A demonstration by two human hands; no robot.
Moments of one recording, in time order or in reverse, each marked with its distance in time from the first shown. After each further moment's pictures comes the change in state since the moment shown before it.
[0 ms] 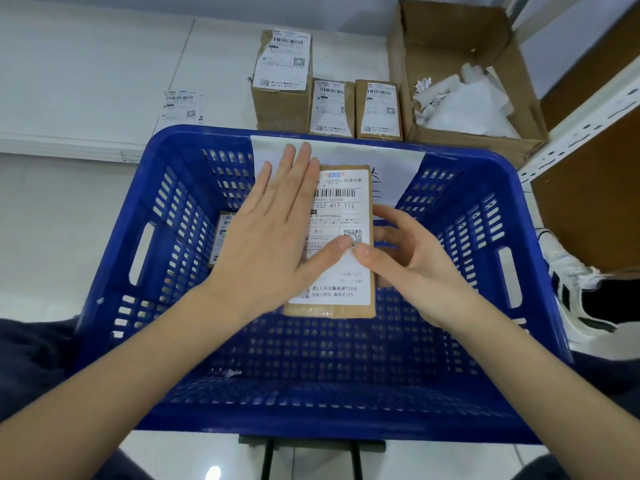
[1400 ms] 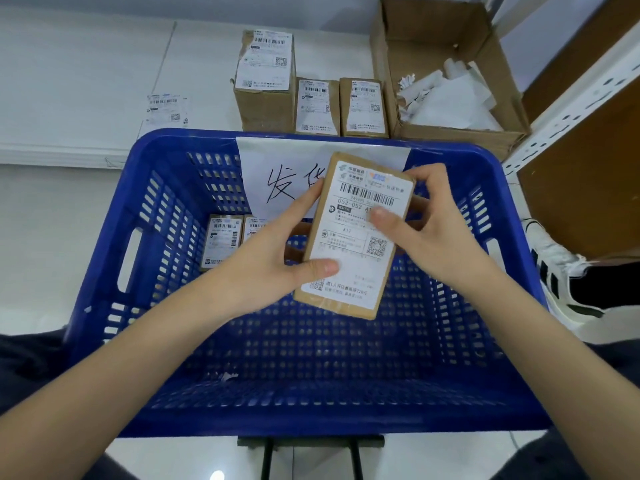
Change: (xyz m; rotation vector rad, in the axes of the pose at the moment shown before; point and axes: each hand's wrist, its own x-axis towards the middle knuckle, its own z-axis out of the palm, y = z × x) left_hand -0.002 0.007 -0.009 -1.069 -0.426 -0.348; right_hand 0.011 -0.012 -0.030 -0.180 0.112 -0.240
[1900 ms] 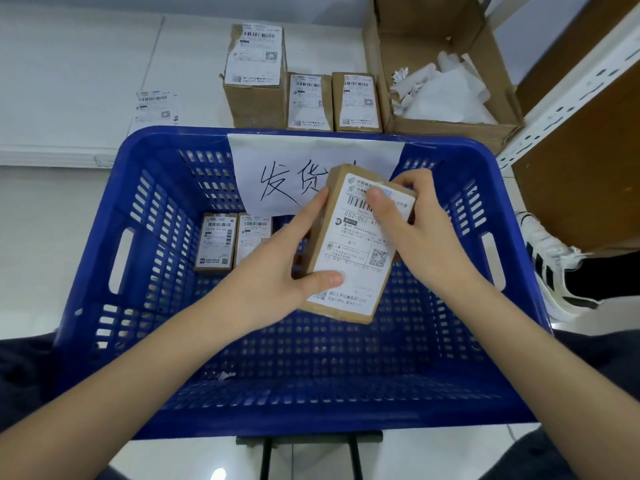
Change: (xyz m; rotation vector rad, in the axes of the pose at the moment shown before) left_hand -0.004 -0.003 0.017 0.112 0.016 0.000; right_hand -0.002 0.002 0.011 -0.231 0.129 0.097
